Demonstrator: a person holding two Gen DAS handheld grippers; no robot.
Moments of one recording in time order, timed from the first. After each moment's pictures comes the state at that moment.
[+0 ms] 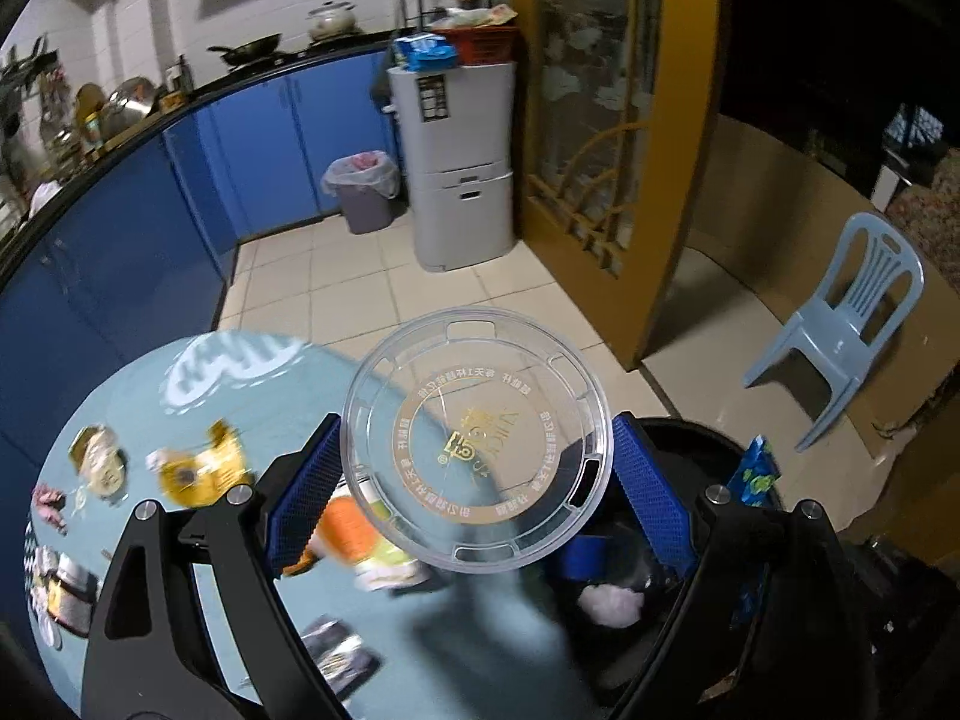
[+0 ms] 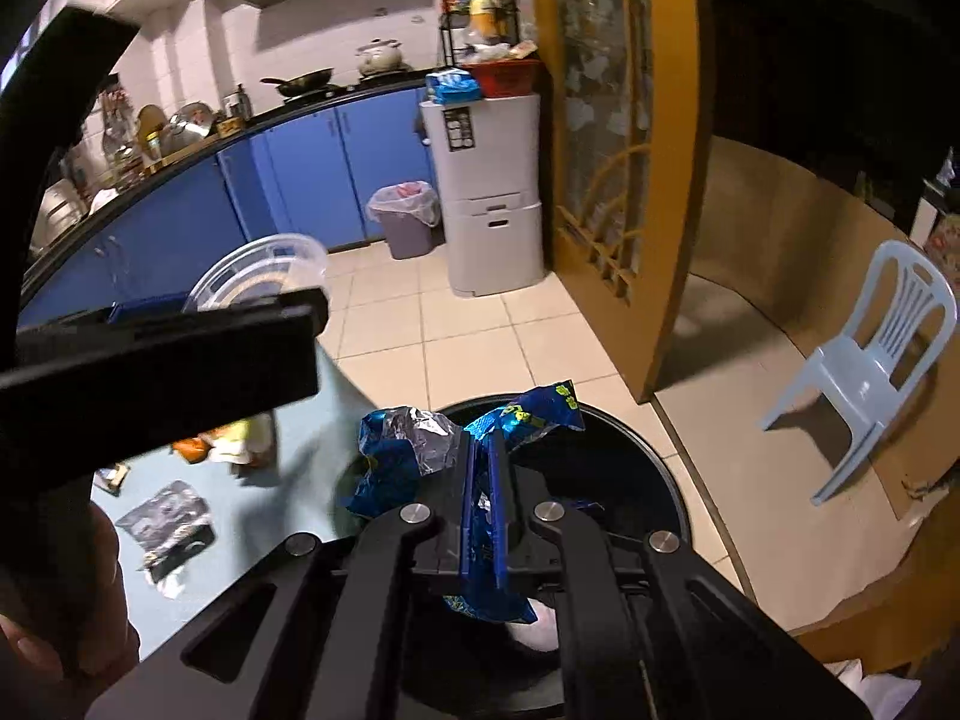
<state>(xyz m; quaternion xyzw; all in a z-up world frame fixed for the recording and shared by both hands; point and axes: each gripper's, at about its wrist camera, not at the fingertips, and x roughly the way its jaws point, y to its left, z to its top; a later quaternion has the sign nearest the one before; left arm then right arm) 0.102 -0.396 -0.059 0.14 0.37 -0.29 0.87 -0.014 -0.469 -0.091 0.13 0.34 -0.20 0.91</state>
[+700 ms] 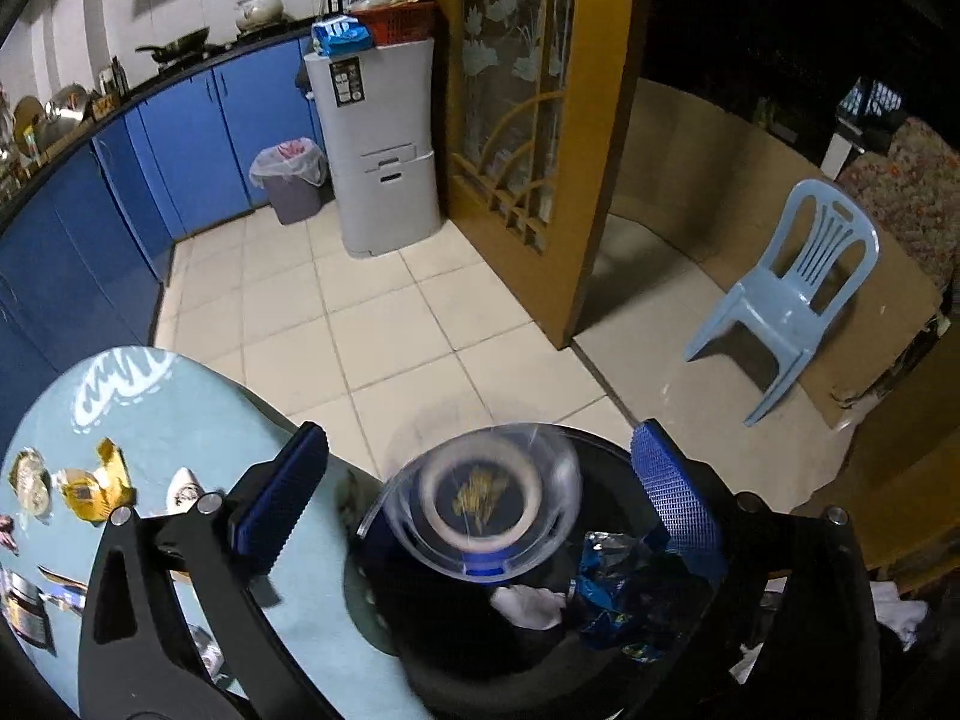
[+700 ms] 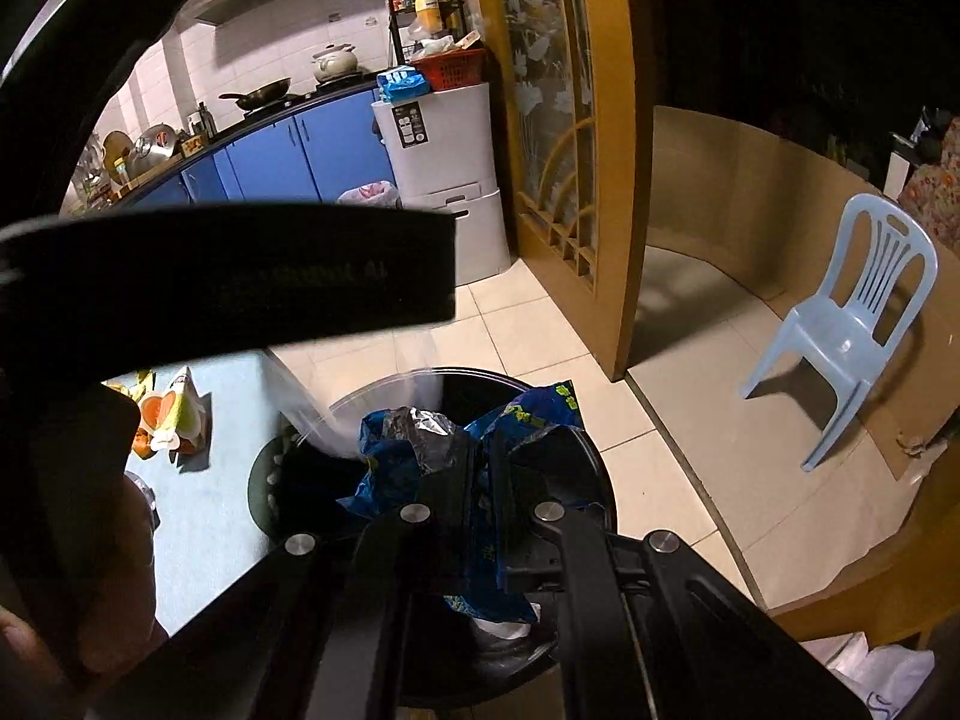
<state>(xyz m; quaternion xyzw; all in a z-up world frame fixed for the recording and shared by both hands) 0.076 -0.466 -0.069 0.14 0.40 -0.35 0.84 -0.043 -0.506 -0.108 0.16 0.34 -0.22 0.90</state>
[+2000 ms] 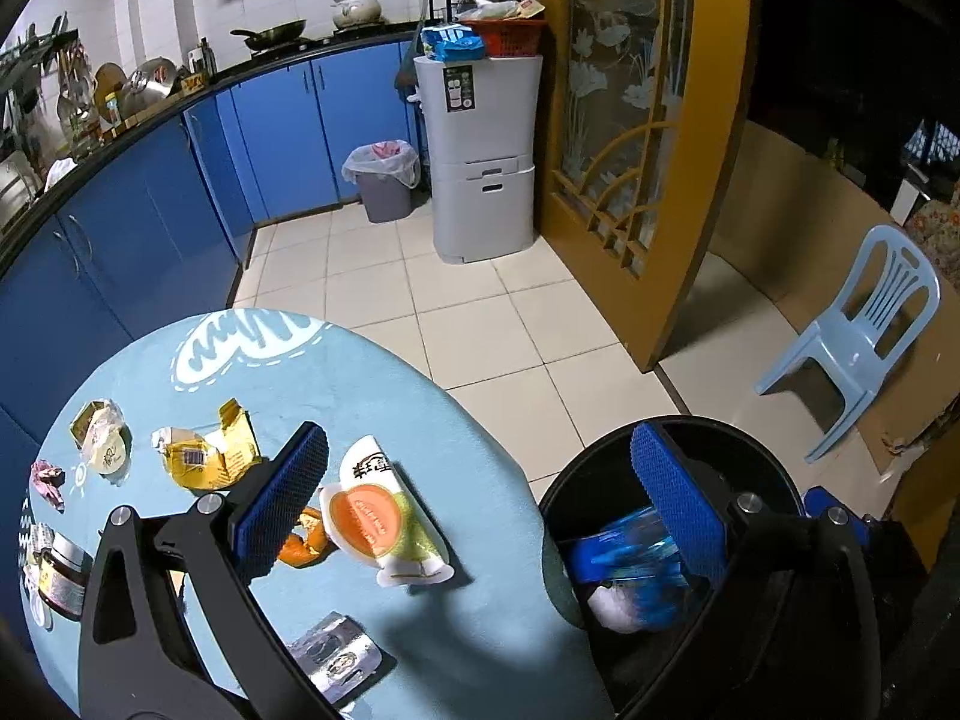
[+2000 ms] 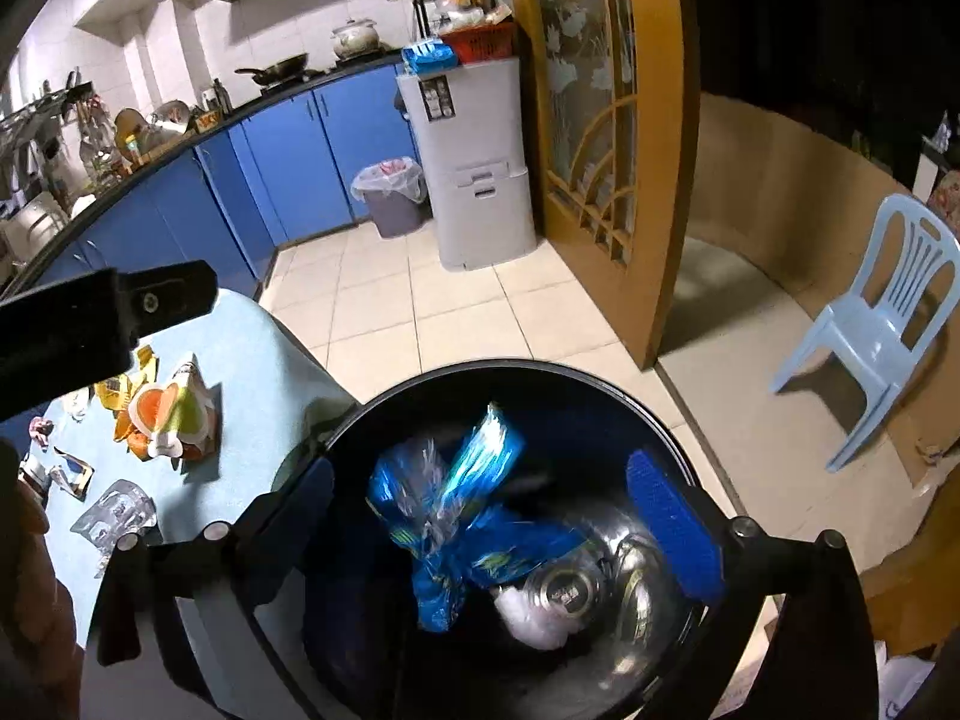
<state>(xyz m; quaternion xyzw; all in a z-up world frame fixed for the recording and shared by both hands) 0.109 -0.375 -0.070 0.12 0.38 -0.26 0.88 -0.002 -0.495 -0.129 0.15 0.36 -0.20 0.90</state>
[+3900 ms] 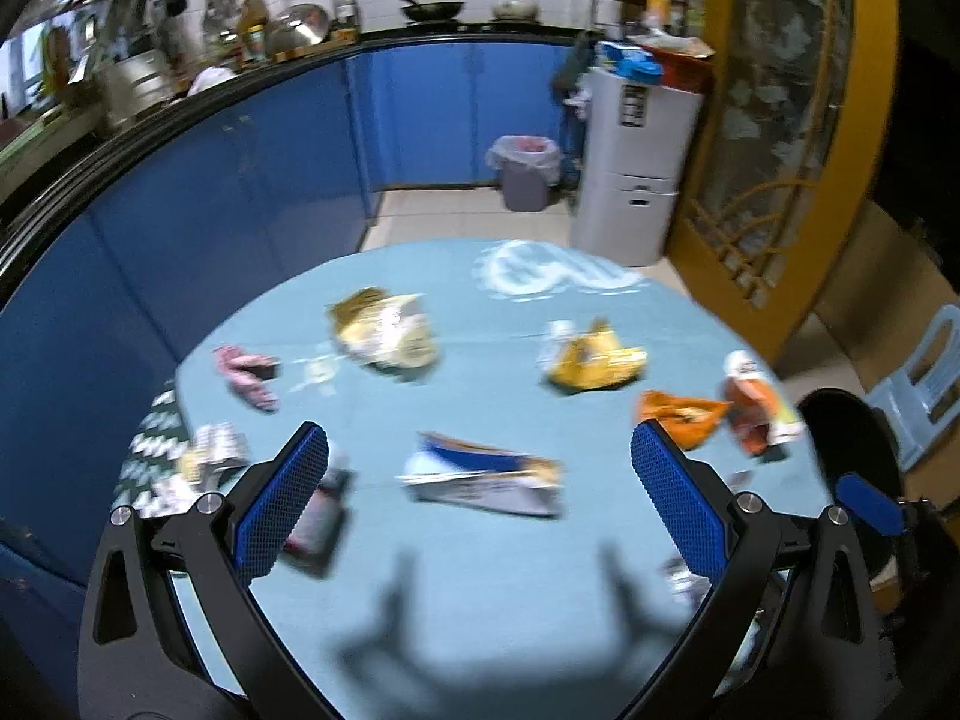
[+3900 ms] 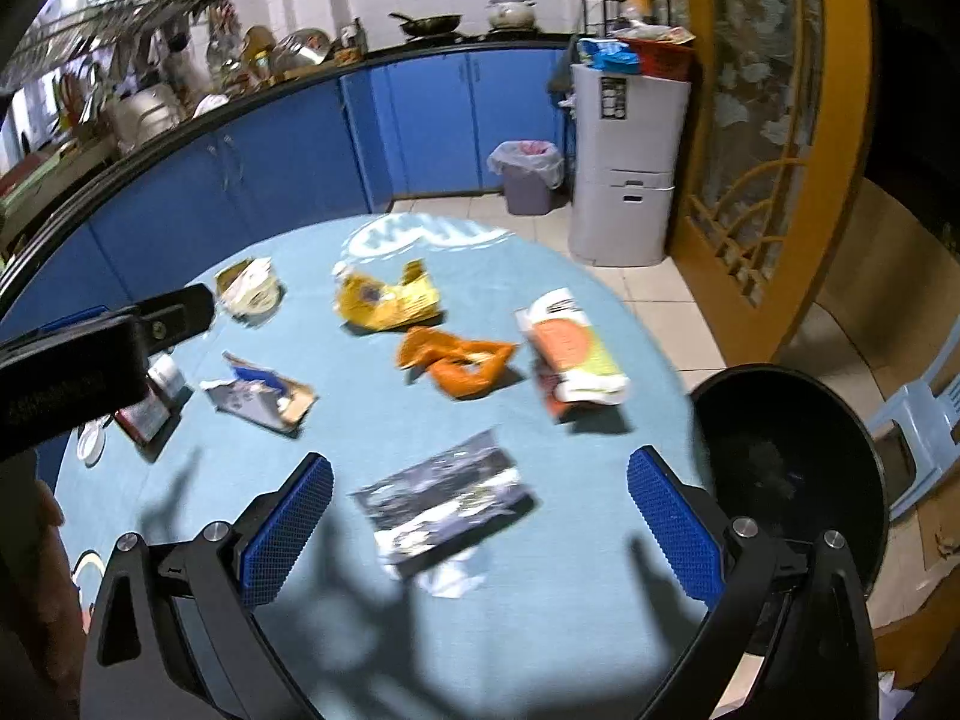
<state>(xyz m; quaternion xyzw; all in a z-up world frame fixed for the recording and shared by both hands) 0.135 -0.126 -0.068 0.06 0.38 -0.14 0.91 0.055 -0.292 -0.106 0.08 0.39 -0.08 0.91</state>
